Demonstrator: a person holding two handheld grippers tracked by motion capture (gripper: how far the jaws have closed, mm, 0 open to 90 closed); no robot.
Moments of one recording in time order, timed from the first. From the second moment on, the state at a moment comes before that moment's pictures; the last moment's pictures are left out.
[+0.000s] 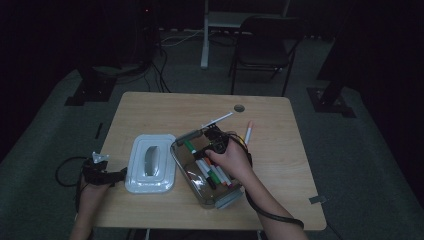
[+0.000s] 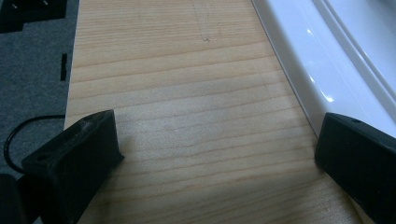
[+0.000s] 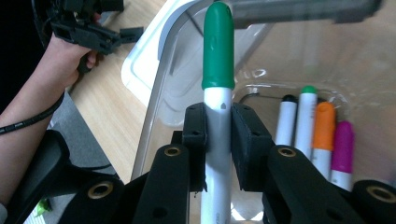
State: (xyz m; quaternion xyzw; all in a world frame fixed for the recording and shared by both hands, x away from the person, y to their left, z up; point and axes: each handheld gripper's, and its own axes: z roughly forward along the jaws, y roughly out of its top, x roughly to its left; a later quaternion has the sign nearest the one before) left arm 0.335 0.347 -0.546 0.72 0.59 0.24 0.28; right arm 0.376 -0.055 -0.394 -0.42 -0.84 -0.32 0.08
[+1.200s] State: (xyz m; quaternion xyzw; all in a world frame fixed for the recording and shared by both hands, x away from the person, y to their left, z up) left arm 0.335 0.347 -0.546 0.72 0.59 0.24 0.28; right arm 0.383 0.000 -0.473 -0.41 -0.89 -0.17 0.11
